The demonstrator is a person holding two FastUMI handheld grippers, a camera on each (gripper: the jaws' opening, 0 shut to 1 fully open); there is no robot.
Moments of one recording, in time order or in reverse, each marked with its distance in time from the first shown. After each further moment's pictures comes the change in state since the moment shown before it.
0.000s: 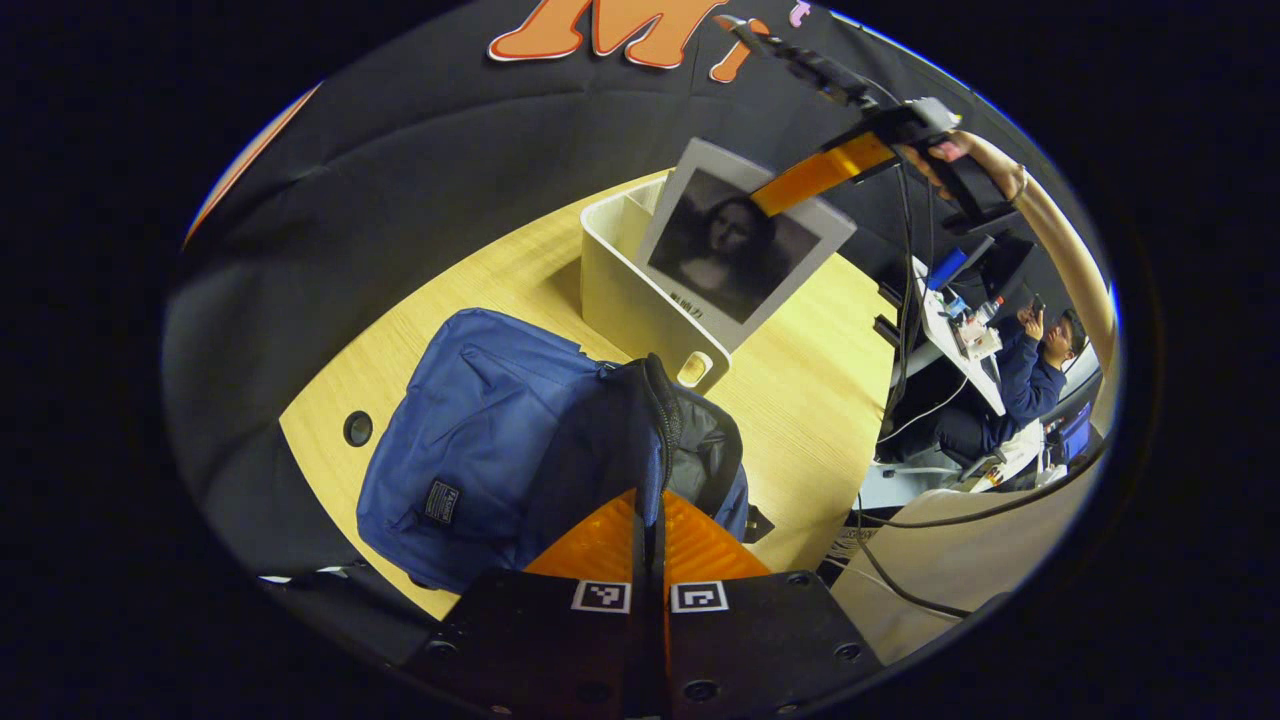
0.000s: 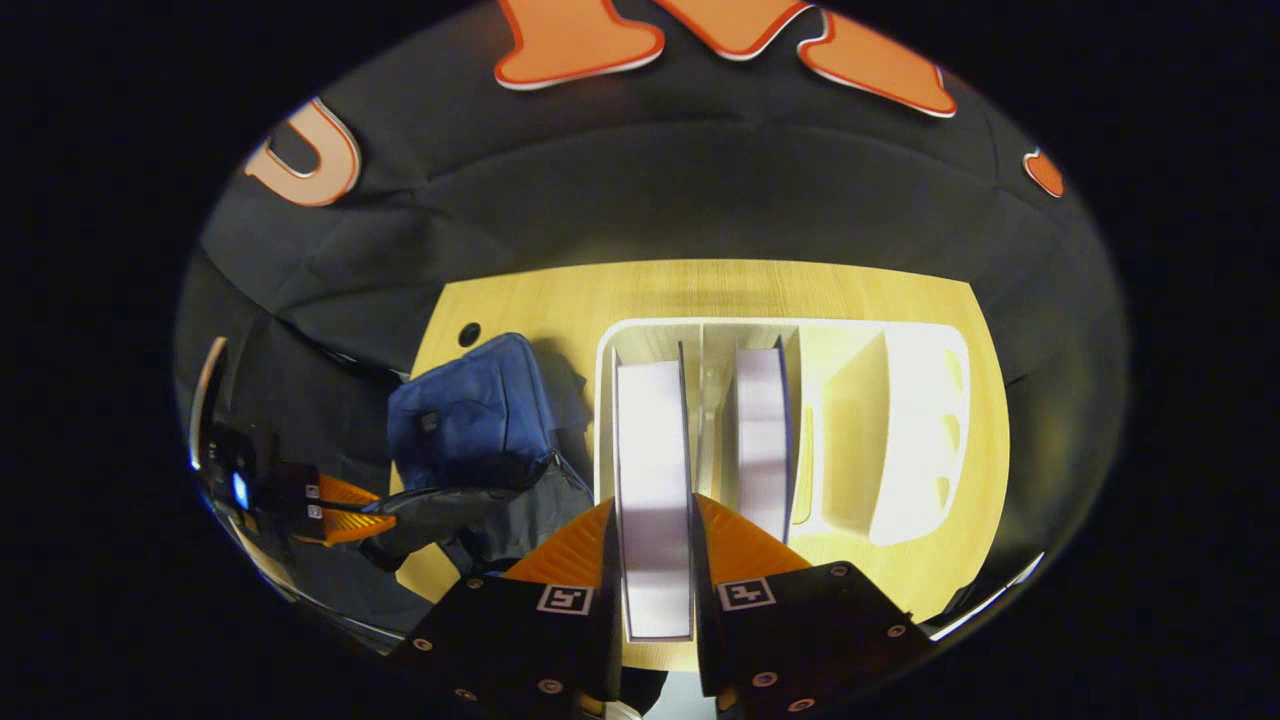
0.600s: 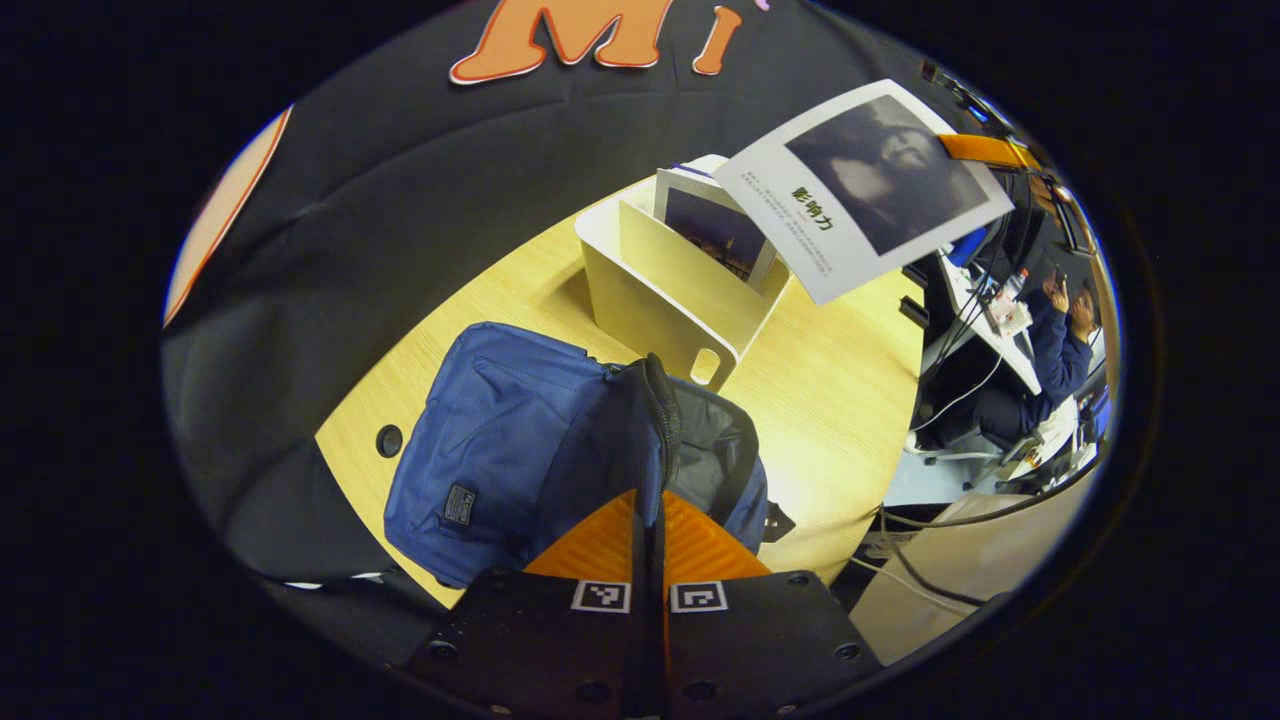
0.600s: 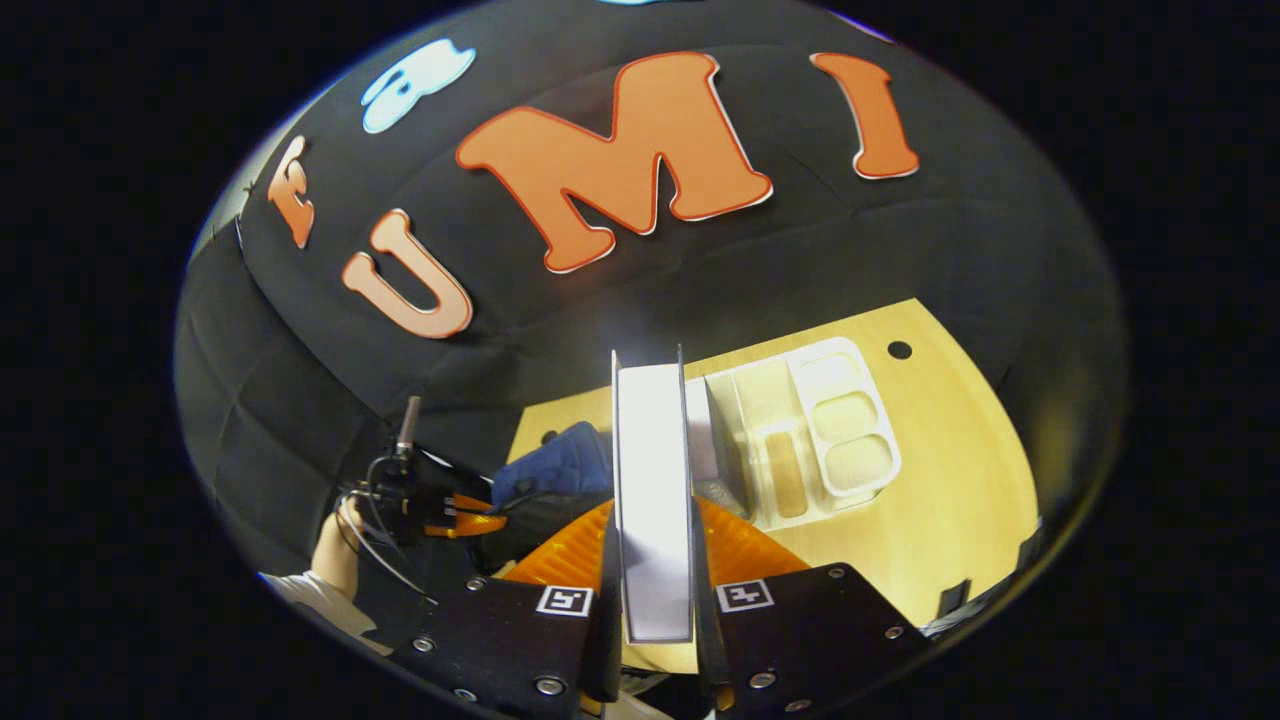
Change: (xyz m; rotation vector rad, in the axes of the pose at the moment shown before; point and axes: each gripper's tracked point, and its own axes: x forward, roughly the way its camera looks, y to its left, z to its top) left arm 0.000 -0.016 0.002 0.086 0.004 0.147; right arm -0.155 -0.027 -0.083 0.249 -0.426 0.224
